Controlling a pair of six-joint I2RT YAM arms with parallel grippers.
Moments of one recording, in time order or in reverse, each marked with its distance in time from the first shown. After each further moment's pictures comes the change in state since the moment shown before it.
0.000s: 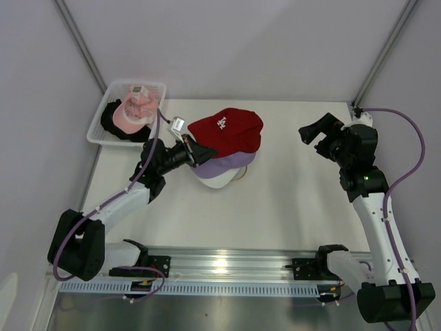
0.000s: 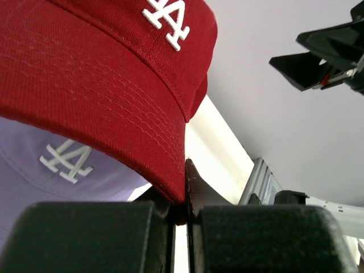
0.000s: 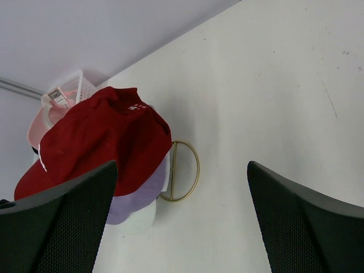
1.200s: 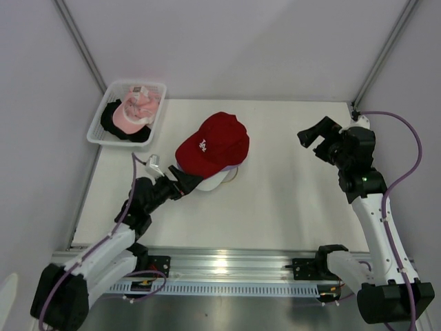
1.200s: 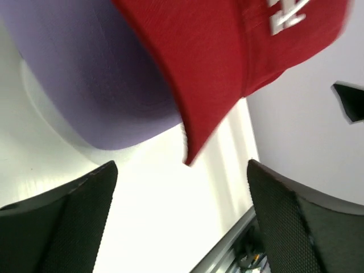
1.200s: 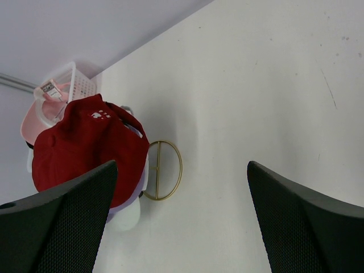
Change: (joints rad) left arm 0.017 -0.349 -0.444 -0.086 -0.265 -0.211; right arm 0.000 -0.007 -0.030 -0.013 -0.008 0.001
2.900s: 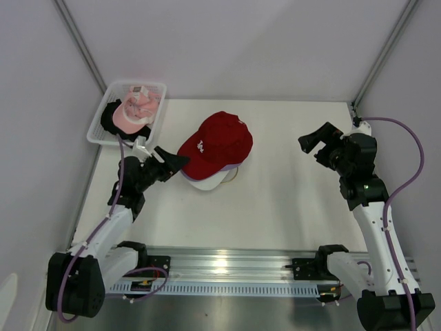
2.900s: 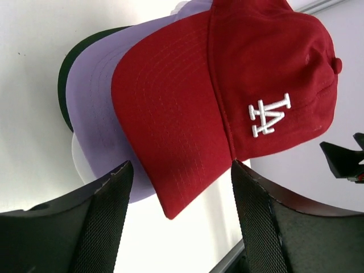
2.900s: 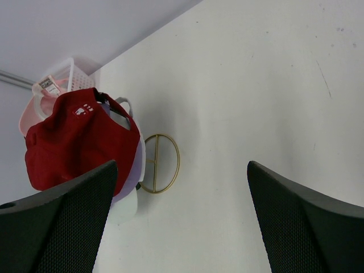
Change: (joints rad) left arm 0.241 0.043 0.211 -0.185 0.122 0.042; right arm 0.000 -0.067 -0.041 -0.026 0.004 0.000
